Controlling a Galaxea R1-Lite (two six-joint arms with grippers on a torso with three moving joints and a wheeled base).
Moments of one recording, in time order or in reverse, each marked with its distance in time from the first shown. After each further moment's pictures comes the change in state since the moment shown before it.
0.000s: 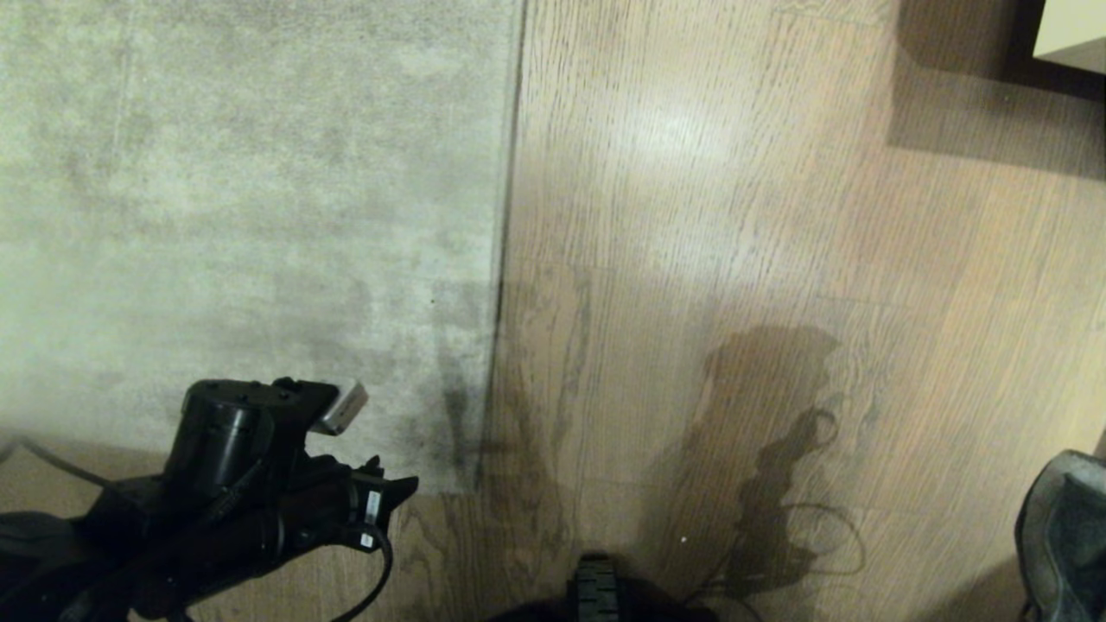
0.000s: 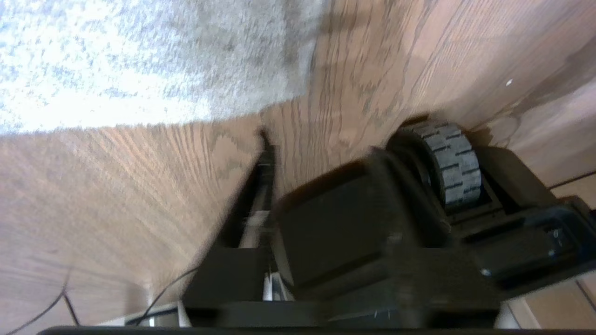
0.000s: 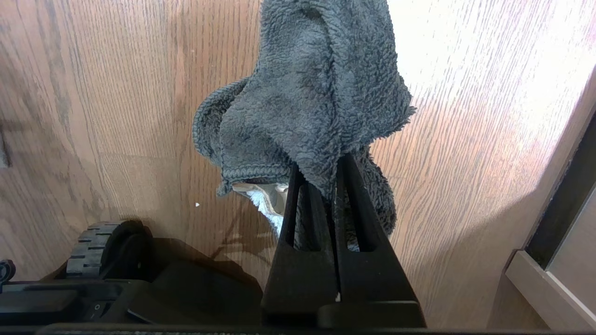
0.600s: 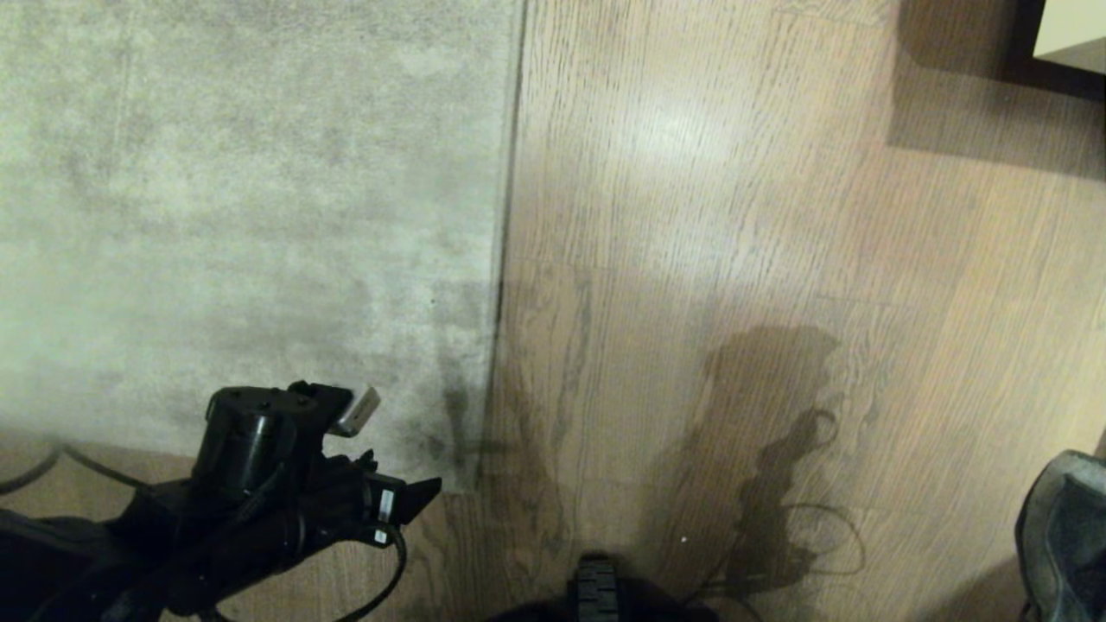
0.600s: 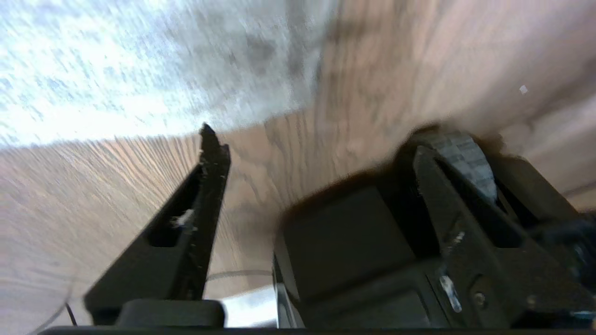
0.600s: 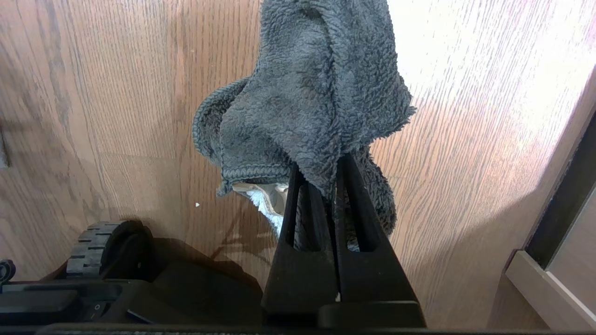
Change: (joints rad) left arm -0.004 0.079 0.027 -0.129 0.028 0.010; right arm 0.000 0.000 0.000 0.000 0.000 0.000
